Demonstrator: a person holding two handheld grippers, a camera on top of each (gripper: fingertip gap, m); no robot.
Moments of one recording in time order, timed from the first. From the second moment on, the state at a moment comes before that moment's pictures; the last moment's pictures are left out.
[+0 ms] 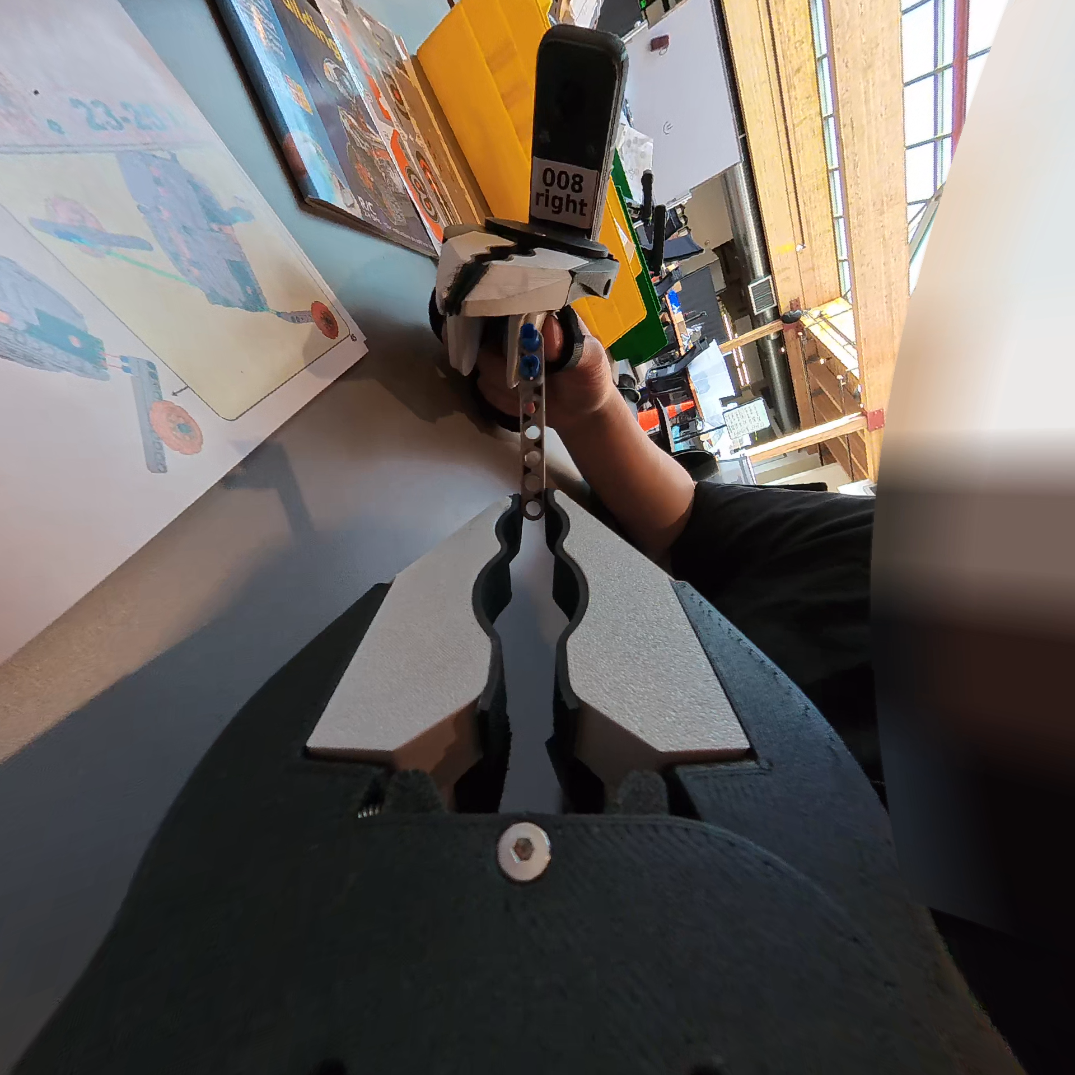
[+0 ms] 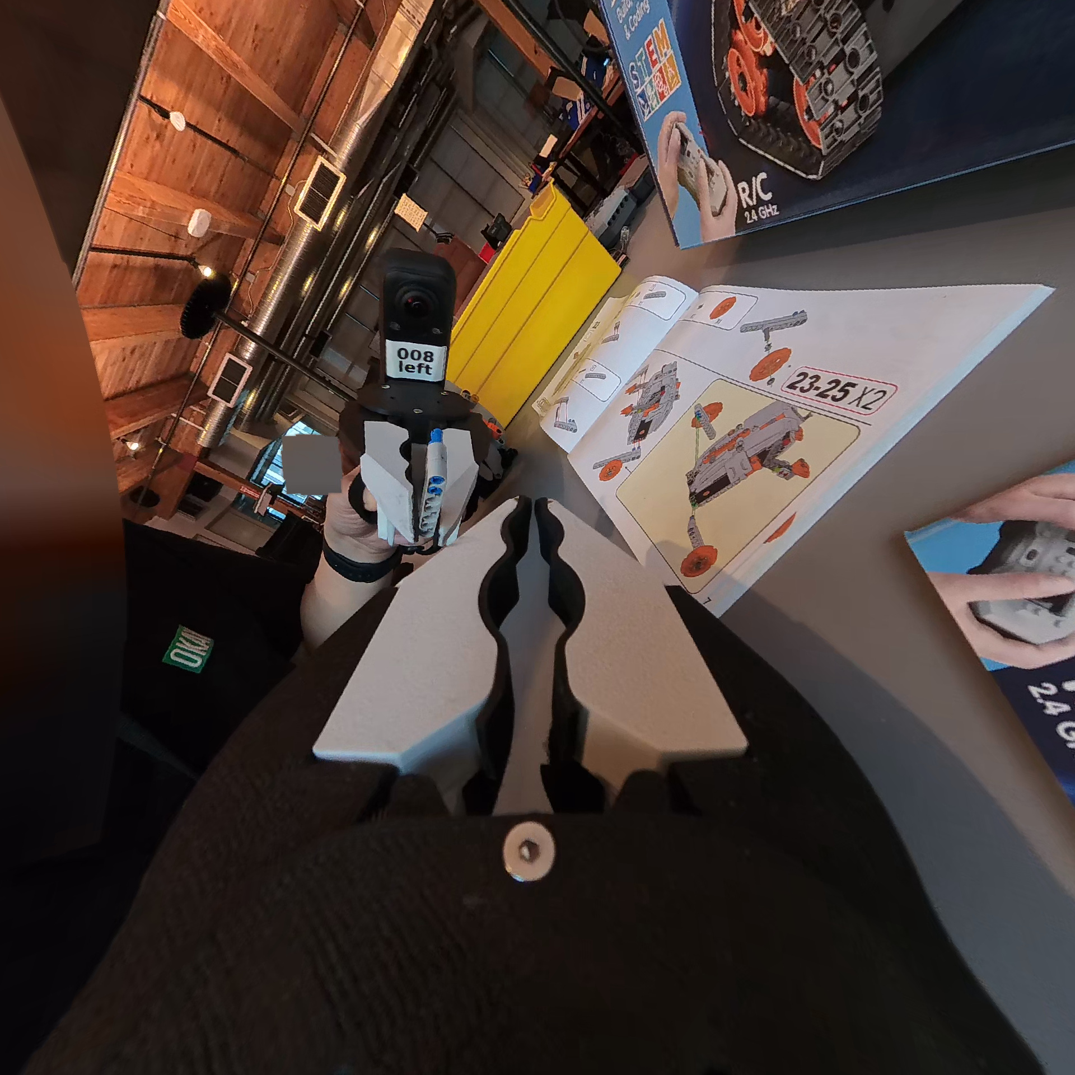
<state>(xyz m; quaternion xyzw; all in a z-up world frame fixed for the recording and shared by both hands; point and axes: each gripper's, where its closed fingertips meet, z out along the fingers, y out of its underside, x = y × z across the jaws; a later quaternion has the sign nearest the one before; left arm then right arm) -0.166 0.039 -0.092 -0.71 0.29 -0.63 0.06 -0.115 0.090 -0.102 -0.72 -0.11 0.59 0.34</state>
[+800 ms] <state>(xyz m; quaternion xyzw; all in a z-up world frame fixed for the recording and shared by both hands) -0.168 0.042 -0.077 -0.68 0.25 -0.69 0.04 -0.115 0.091 -0.102 -0.72 -0.10 0.59 0.35</state>
